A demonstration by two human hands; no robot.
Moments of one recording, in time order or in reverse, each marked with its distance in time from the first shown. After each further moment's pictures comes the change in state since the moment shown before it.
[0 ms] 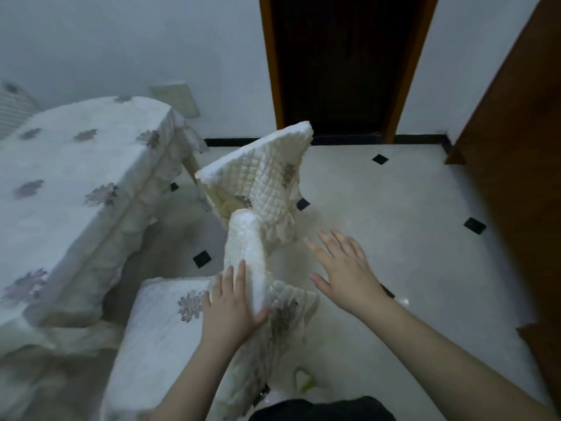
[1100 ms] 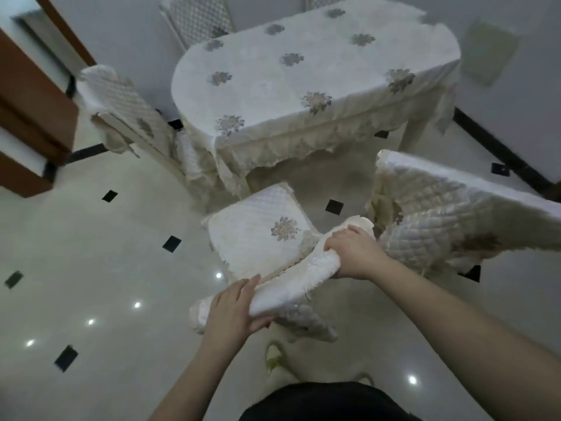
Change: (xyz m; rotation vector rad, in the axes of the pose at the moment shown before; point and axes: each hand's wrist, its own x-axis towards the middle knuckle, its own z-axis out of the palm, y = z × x) left_hand -0.048 0.078 0.041 -0.171 0.206 -0.878; right_hand 0.251 -0.053 0.096 -0.073 -0.600 -1.217
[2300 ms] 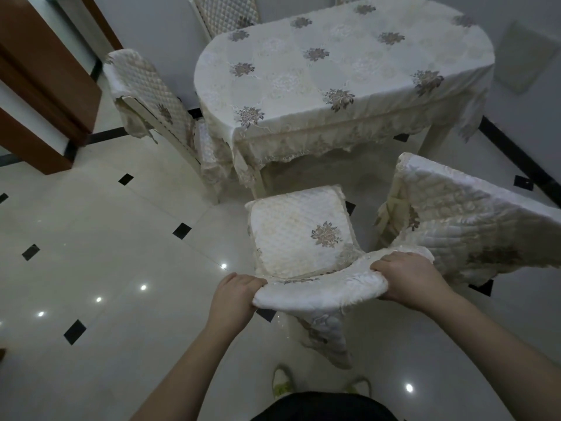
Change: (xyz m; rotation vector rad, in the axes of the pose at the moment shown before) left_hand 0.021 -0.028 0.020 -0.030 0.082 0.108; right_hand -0.064 0.036 0.018 -0.131 0.143 -0.023
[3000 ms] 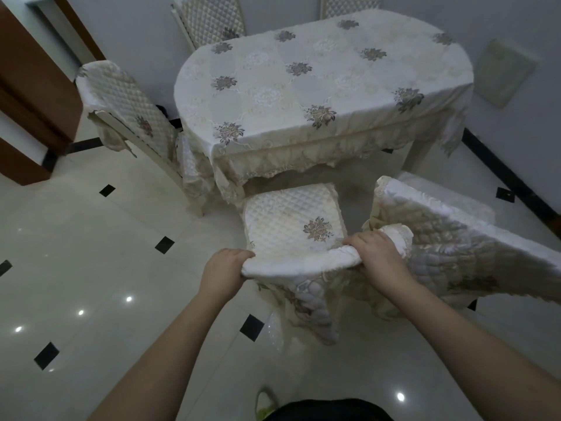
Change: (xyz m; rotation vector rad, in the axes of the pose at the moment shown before) left_hand 0.131 -0.001 -0.007 0.026 -0.032 -0.095; right_hand 0.077 0.053 -0.003 0.248 0.215 0.126
